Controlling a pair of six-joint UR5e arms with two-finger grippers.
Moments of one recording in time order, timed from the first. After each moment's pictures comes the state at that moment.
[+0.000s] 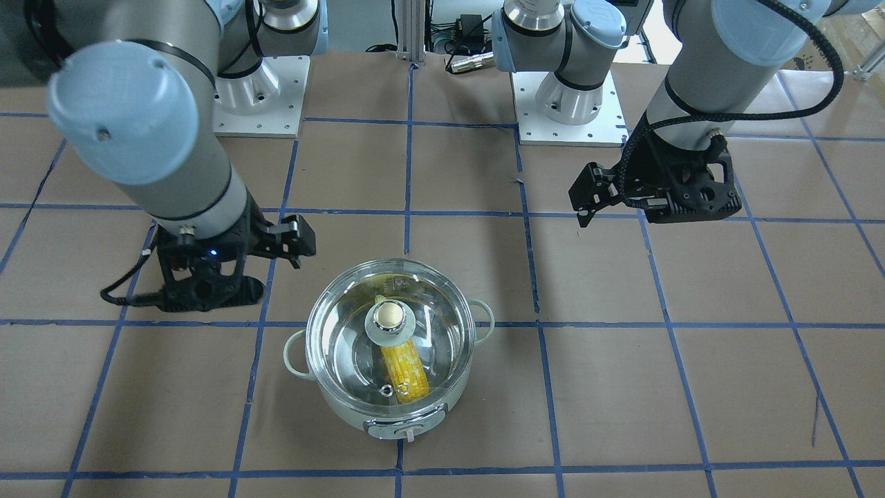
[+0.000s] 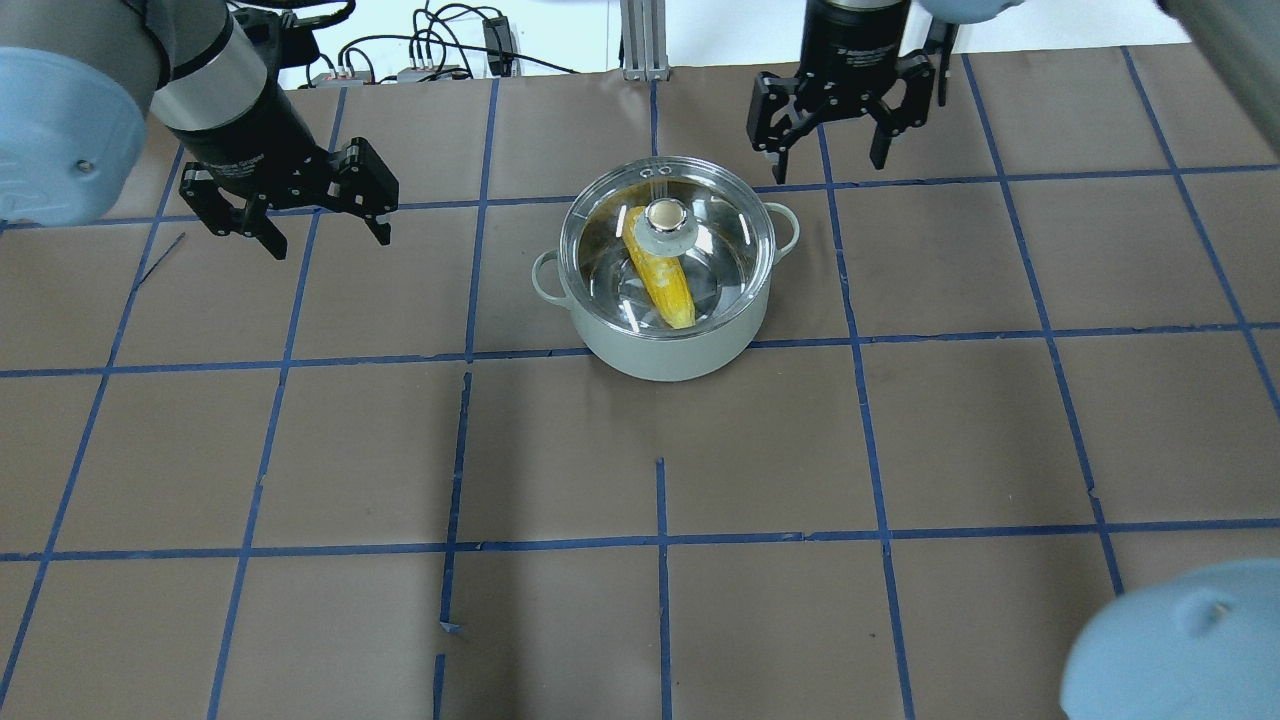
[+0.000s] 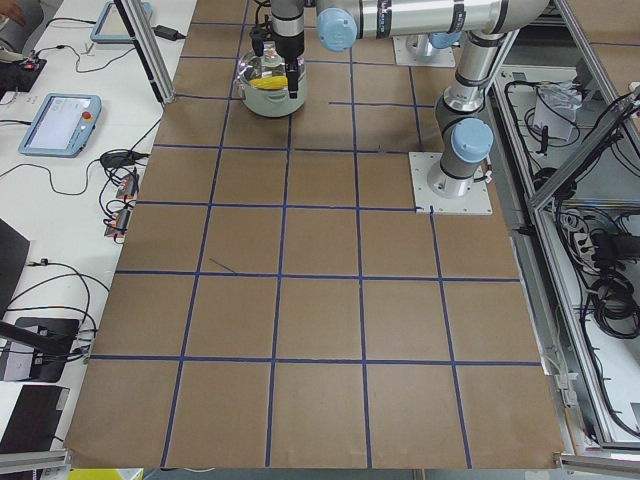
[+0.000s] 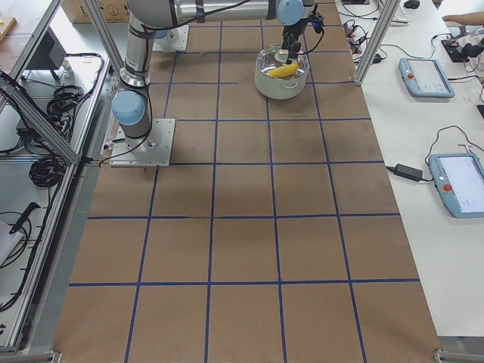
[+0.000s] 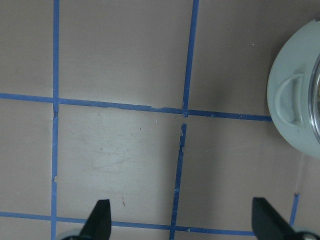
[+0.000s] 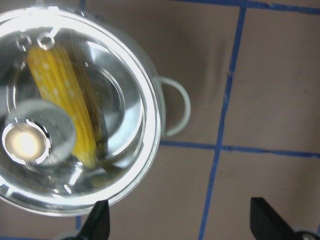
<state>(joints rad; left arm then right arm) -1.51 -1.64 -1.58 -1.51 1.56 -0.04 1.67 -1.23 1.23 -1.42 -1.57 -0.05</state>
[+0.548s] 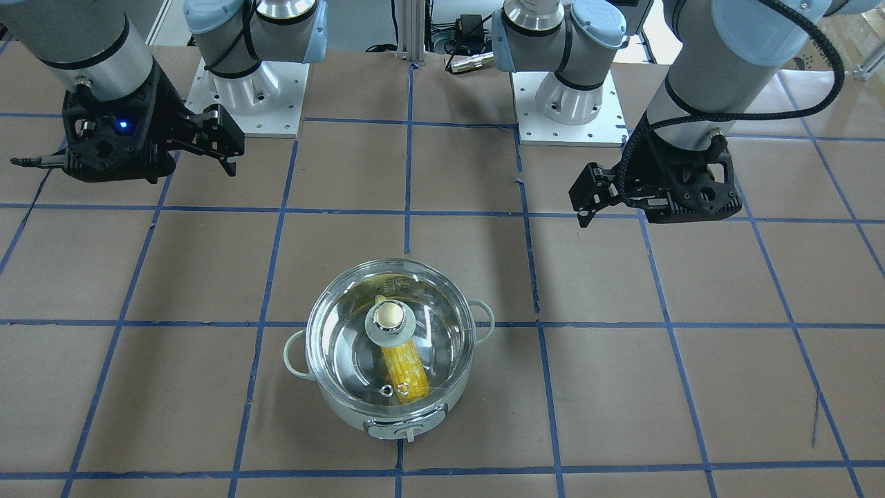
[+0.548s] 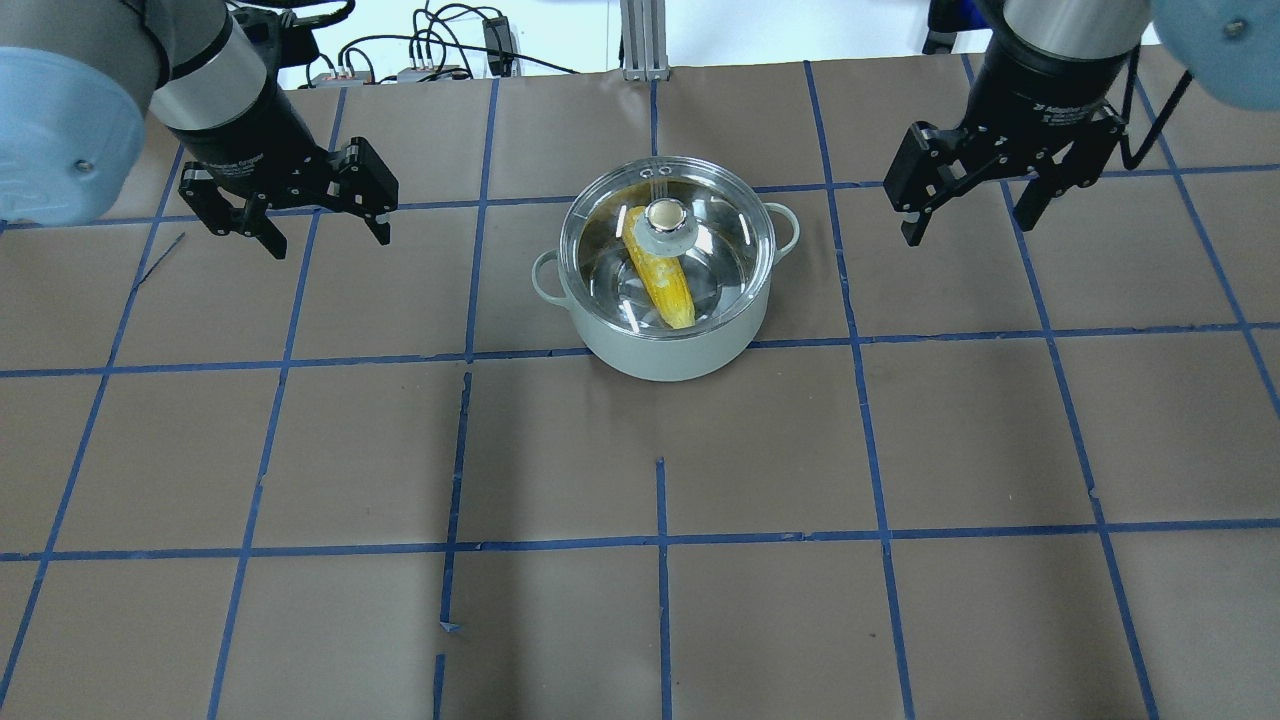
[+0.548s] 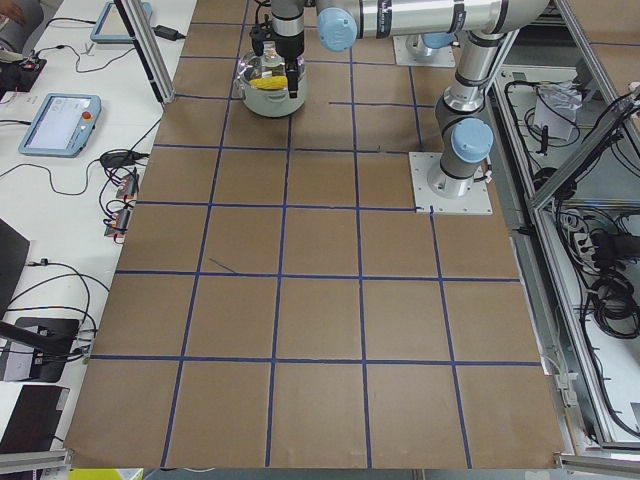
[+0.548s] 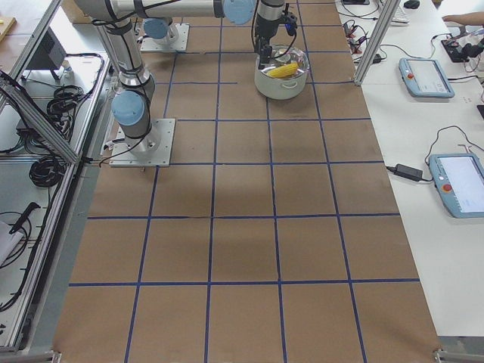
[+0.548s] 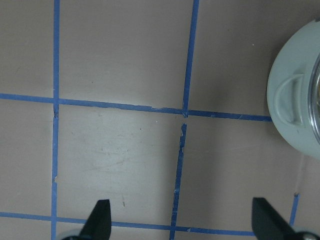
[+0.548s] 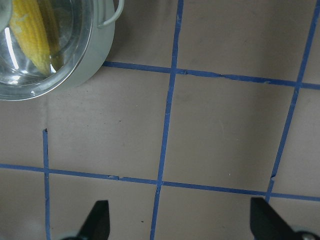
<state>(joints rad) -1.51 -1.64 -1.58 -1.51 1.56 -0.04 1.53 -1.53 1.51 -1.44 -1.56 -0.13</state>
